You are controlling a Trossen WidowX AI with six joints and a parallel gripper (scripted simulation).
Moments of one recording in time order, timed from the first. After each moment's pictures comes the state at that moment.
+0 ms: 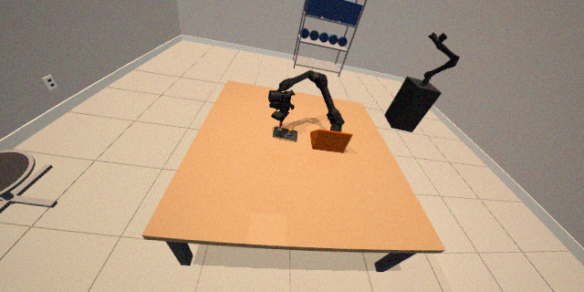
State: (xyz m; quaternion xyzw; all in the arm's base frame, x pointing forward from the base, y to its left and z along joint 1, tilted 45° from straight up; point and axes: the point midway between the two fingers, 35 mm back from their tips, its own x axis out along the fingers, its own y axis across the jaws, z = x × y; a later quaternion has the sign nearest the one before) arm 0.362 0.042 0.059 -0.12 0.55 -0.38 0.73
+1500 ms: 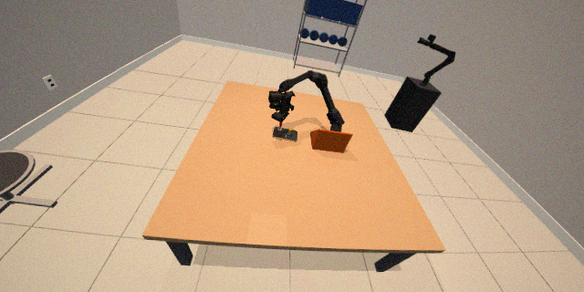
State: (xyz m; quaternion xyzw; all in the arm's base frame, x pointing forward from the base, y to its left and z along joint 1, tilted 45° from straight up) arm 0.362 0.038 0.054 -0.12 0.55 -0.38 0.73
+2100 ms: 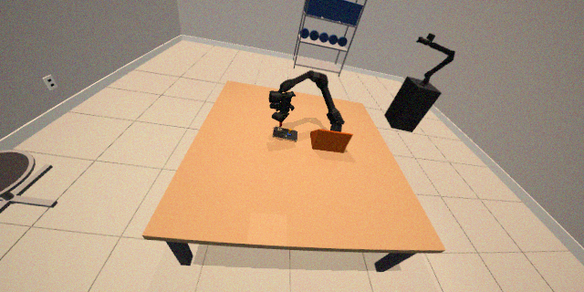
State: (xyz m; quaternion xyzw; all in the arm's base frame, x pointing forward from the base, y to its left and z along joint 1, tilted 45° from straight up) arm 0.362 0.038 0.052 -0.12 0.55 -0.37 0.74
